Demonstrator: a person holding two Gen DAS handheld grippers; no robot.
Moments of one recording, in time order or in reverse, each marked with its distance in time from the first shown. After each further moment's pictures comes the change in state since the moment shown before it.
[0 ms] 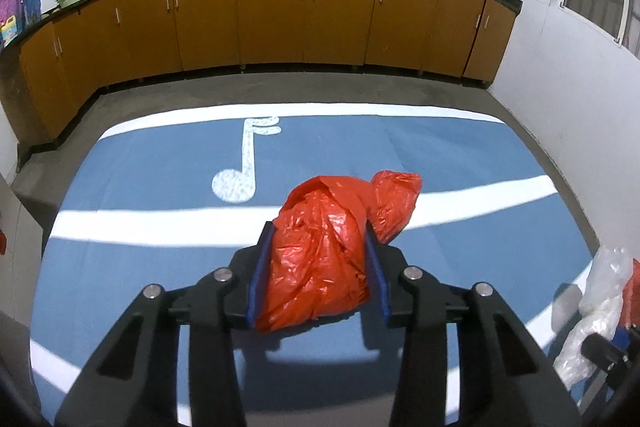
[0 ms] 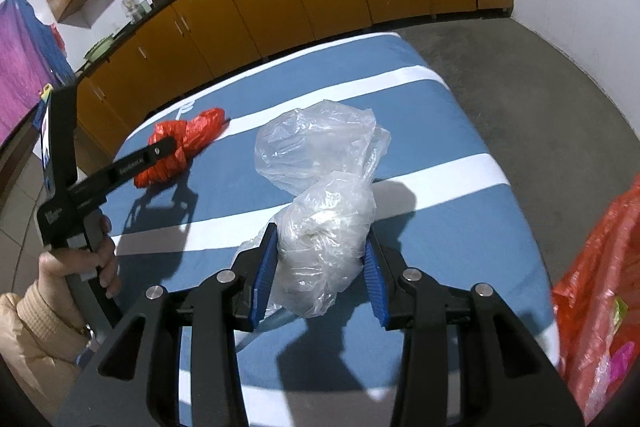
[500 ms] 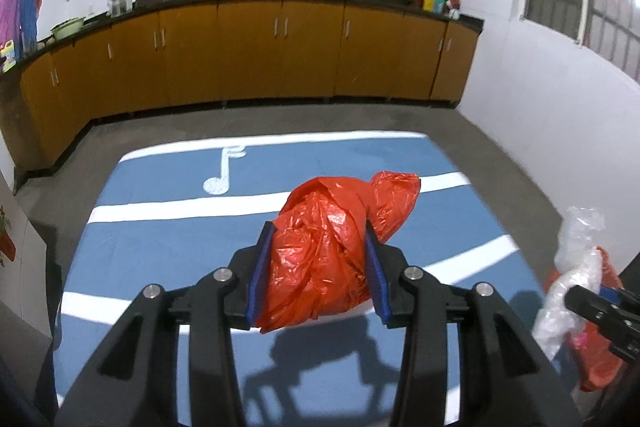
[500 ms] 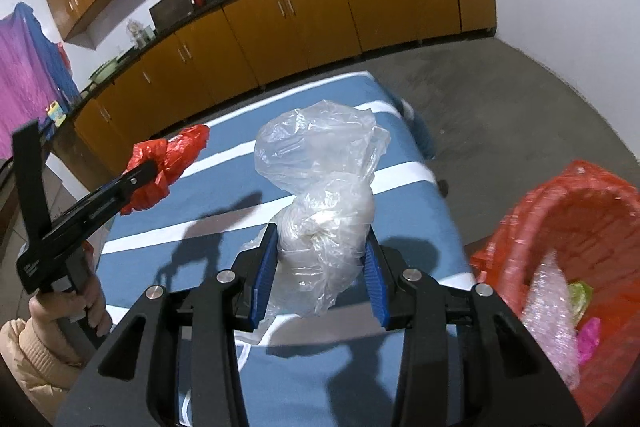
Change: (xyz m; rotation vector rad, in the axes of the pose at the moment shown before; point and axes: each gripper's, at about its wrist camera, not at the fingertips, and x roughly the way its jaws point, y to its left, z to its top) left arm -0.135 -0.049 -0.037 0.052 -0.136 -0.066; right arm -0.083 -0.018 -0.012 0.015 -0.103 -0.010
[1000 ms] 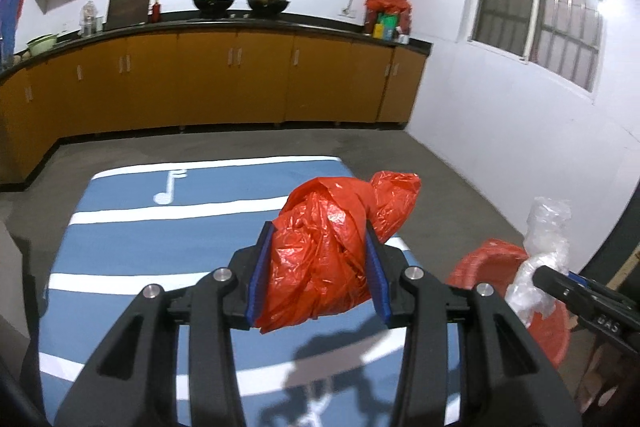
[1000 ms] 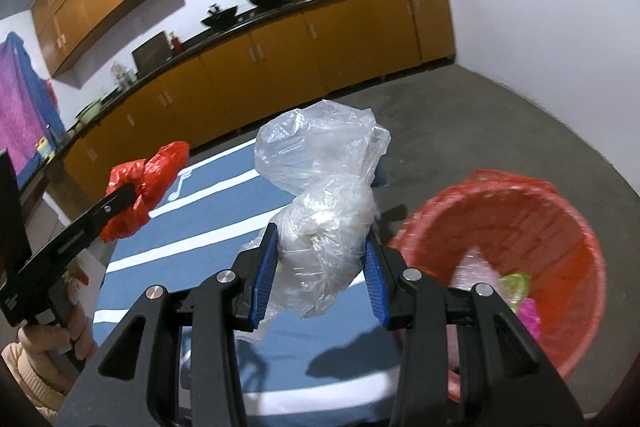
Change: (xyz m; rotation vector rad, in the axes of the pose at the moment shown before) left arm -0.093 -0.085 -0.009 0.026 -0.084 -0.160; right arm -0.097 -0.050 -0.020 0.067 -0.153 -0.089
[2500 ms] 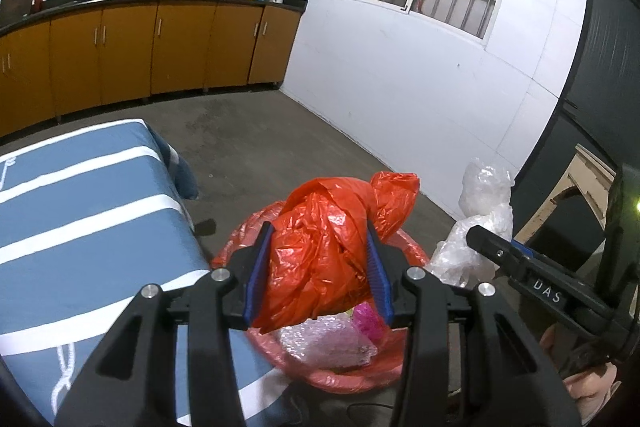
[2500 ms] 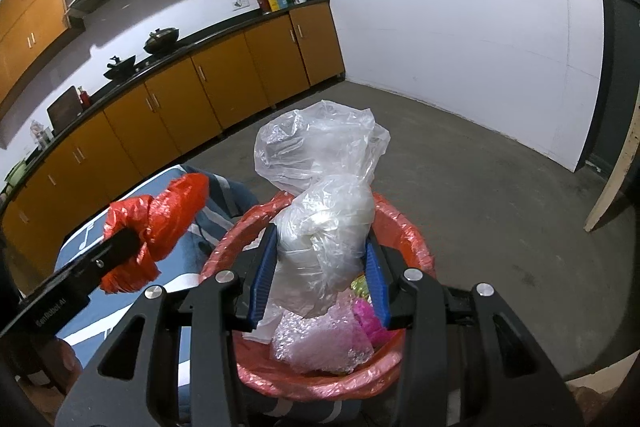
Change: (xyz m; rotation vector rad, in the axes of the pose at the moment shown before) left arm 0.045 -0.206 -0.046 0.108 0.144 -0.396; right arm -0.080 -0.146 -0.022 0.166 -0.111 -0.298
